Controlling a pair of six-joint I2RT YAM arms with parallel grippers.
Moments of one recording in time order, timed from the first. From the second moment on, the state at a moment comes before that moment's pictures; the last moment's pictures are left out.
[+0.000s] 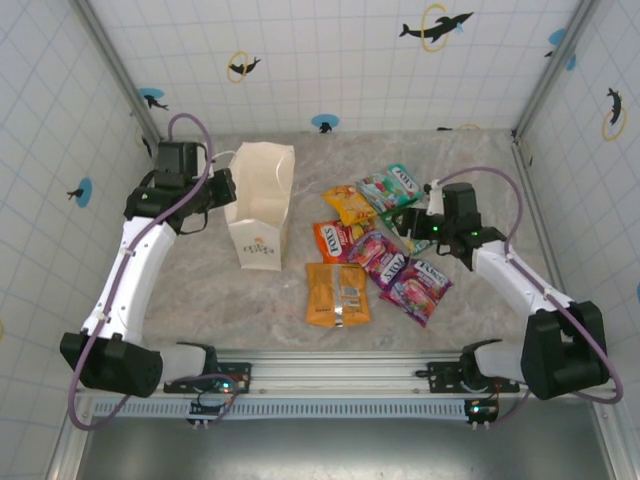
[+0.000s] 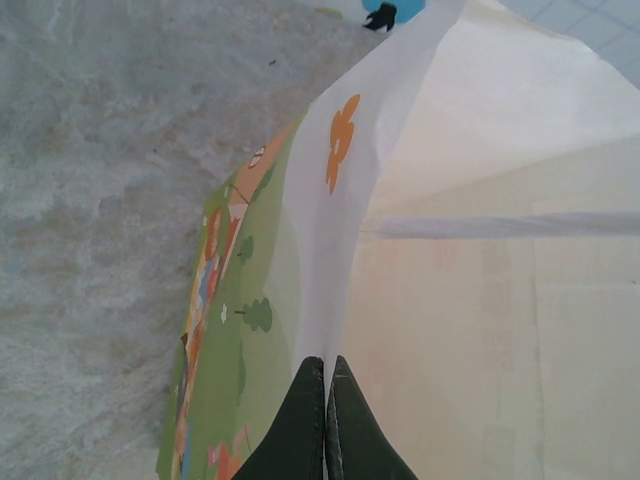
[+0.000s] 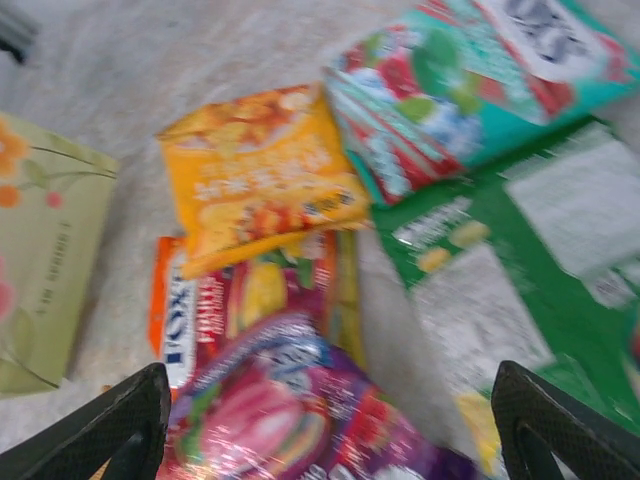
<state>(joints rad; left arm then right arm) -0.19 1.28 1.36 -0.82 0.20 -0.37 0.25 1.26 0.78 -0.26 -0.30 0.34</state>
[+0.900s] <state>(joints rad) -0.19 1.31 1.33 -0.71 0.22 -0.43 -0.05 1.39 0.41 0.20 -0.45 0.72</state>
